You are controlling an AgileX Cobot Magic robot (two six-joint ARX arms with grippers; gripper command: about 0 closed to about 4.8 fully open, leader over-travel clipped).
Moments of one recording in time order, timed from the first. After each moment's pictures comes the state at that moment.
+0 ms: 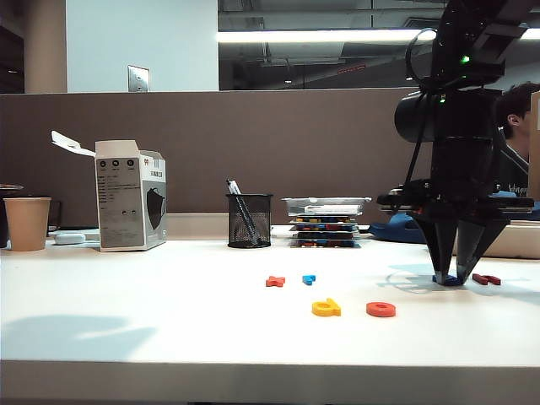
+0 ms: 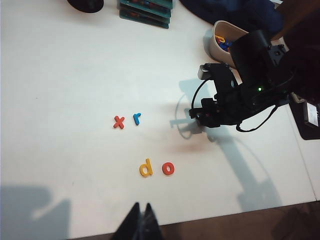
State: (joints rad) left arm -1.15 1.16 1.48 -1.04 -0.53 -0.89; right arm 0.25 2.00 1.48 -0.91 -0.02 0.16
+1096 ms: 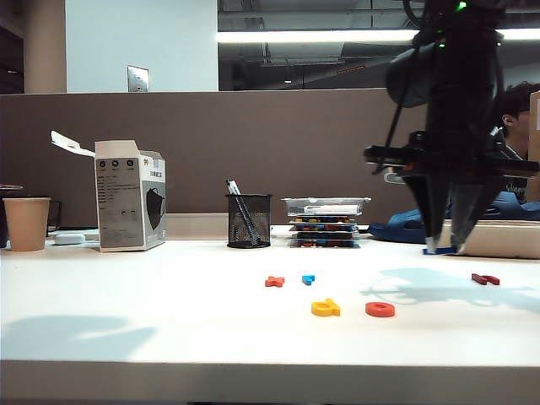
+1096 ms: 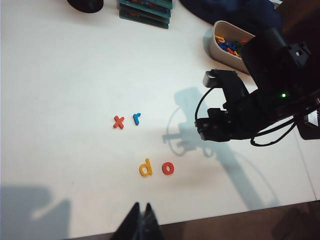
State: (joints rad) left arm -1.15 1.16 1.48 -1.04 -0.53 -0.89; right arm 0.33 1.87 1.47 -1.09 -0.09 0.26
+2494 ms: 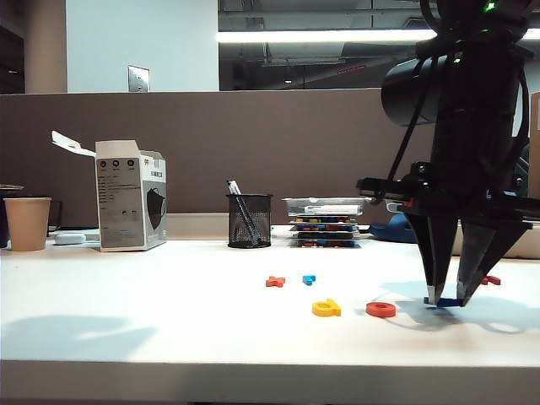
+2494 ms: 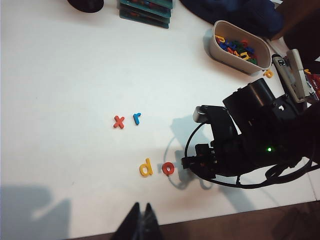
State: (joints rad) left arm -1.15 1.16 1.48 -1.04 -0.53 -0.89; right arm 0.43 1.72 1.13 -0.86 -0.11 0.43
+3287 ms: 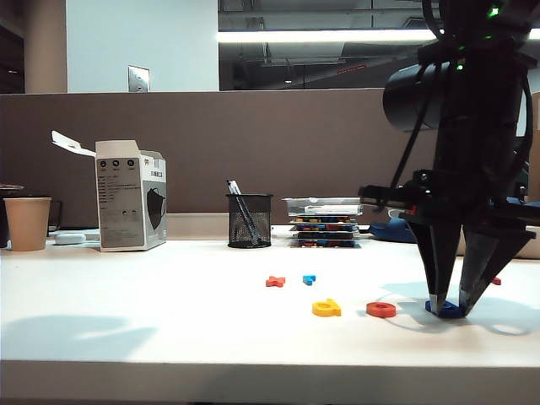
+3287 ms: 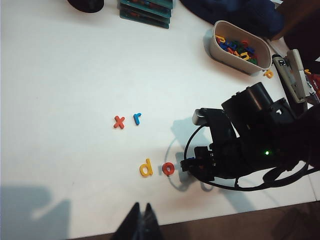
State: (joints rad) left arm -1.15 1.16 1.48 -1.04 -0.53 -0.89; right arm 0.43 1.72 1.10 -0.83 -0.11 0.43
